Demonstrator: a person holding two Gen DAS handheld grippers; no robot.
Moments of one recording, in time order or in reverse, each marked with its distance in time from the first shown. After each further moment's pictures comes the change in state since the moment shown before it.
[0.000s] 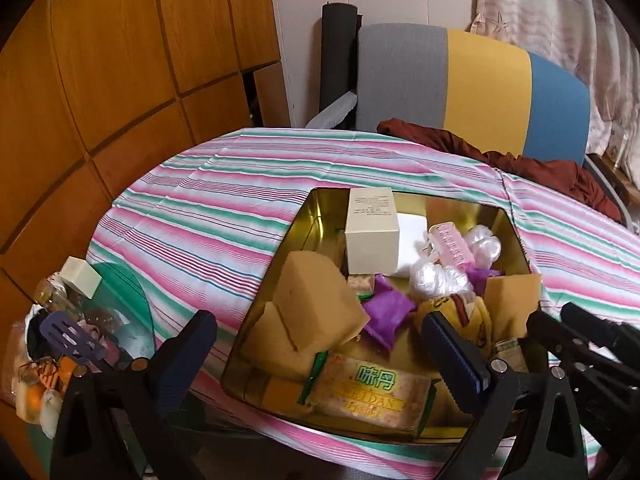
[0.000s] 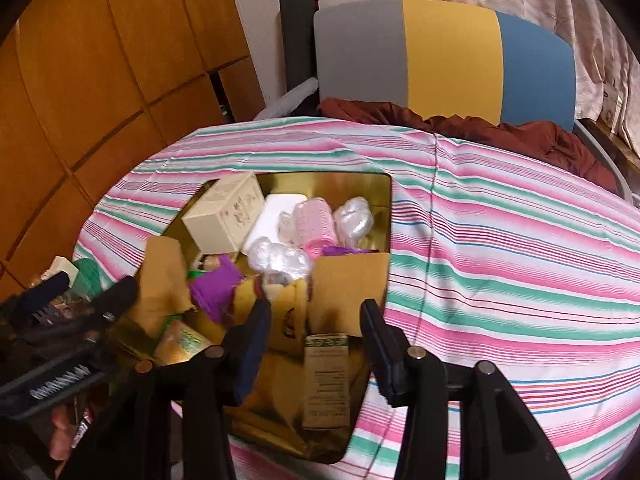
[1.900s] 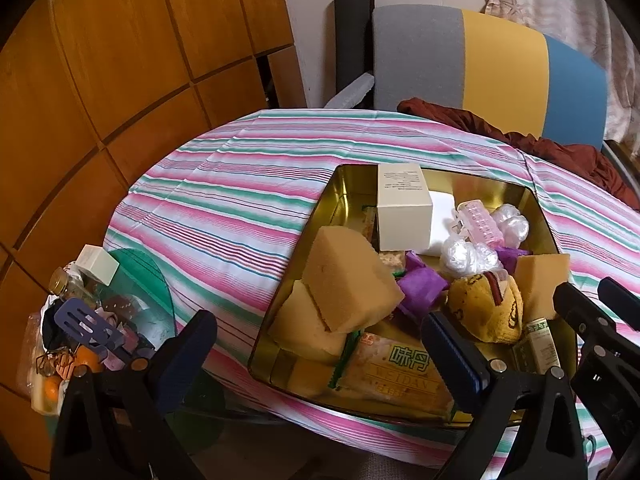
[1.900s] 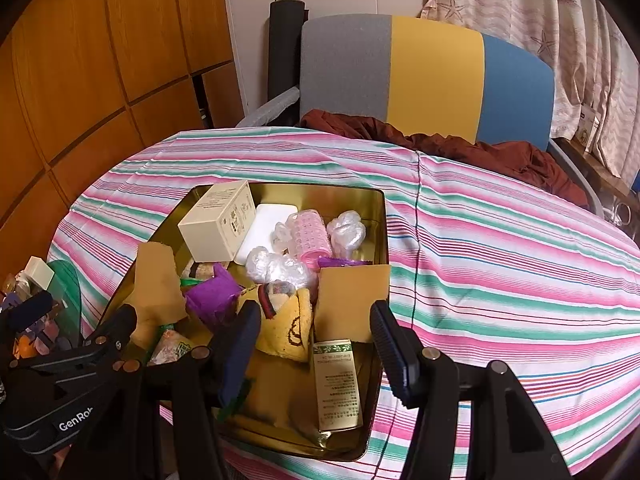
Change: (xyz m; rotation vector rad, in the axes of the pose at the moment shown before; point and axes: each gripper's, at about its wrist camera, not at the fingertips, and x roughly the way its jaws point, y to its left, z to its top) left arm 0.009 0.013 -0.007 -0.003 0.067 0.066; right arm -0.005 0.029 0.000 -0.025 -0.033 -0.145
